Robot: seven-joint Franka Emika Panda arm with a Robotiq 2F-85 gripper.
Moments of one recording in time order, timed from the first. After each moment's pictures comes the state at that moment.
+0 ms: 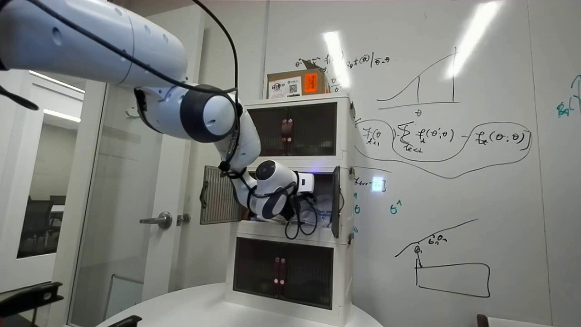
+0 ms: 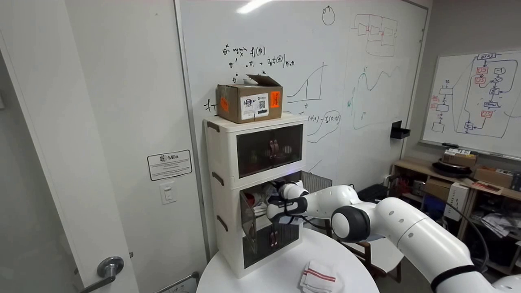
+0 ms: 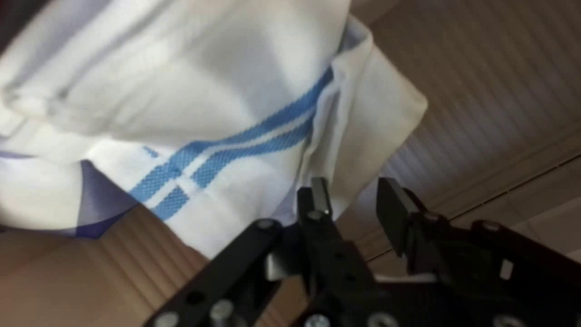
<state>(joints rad) -0.12 1.35 0.22 -0.90 0.13 3.63 0.34</state>
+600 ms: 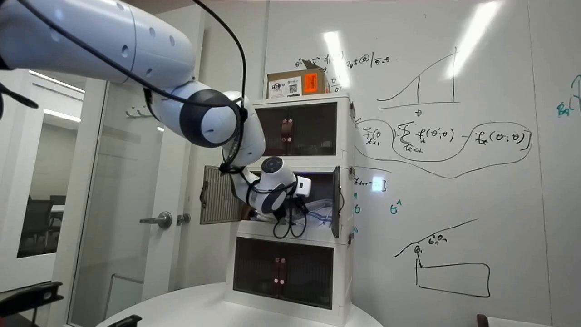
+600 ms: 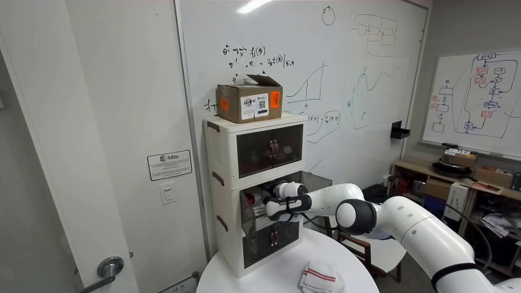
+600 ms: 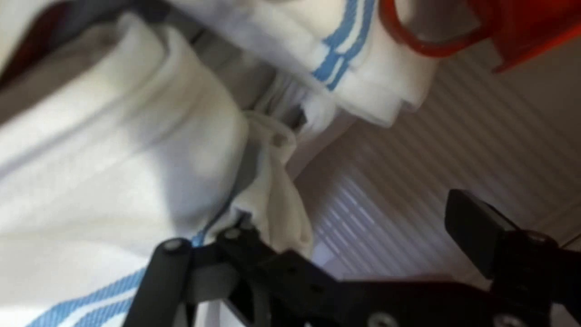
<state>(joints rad) -0.22 1.35 0.46 -0.92 -0.10 3.39 0.39</state>
